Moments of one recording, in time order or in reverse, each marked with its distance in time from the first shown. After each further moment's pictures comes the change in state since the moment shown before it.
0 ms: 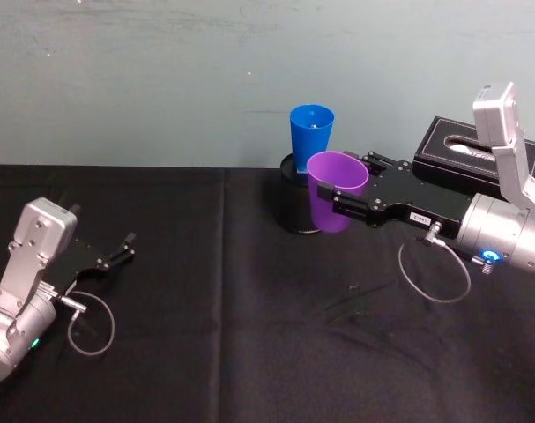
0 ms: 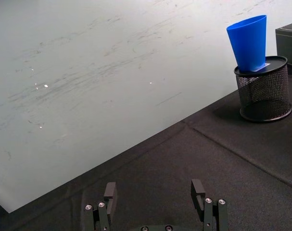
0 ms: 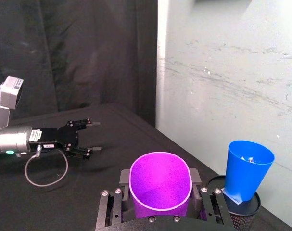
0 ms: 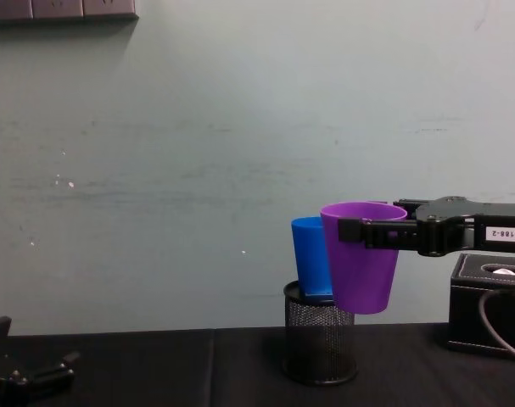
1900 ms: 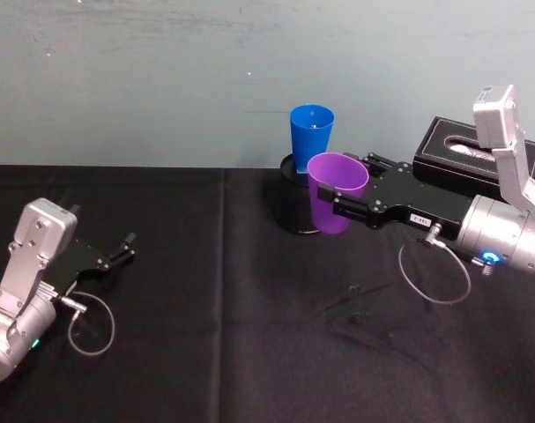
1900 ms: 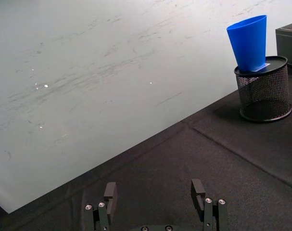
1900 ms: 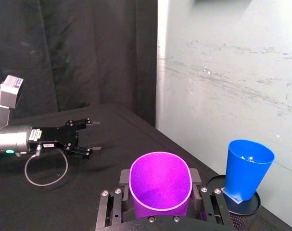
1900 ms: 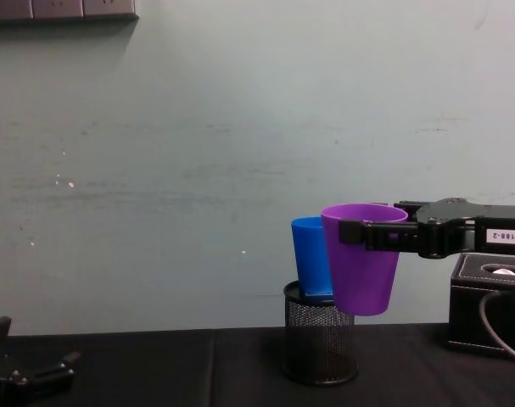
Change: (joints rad) left arm 0.000 0.000 0.000 0.000 0.000 0.000 0.000; right arm -0.003 -0.001 0.001 0.003 -0.002 -0.005 0.002
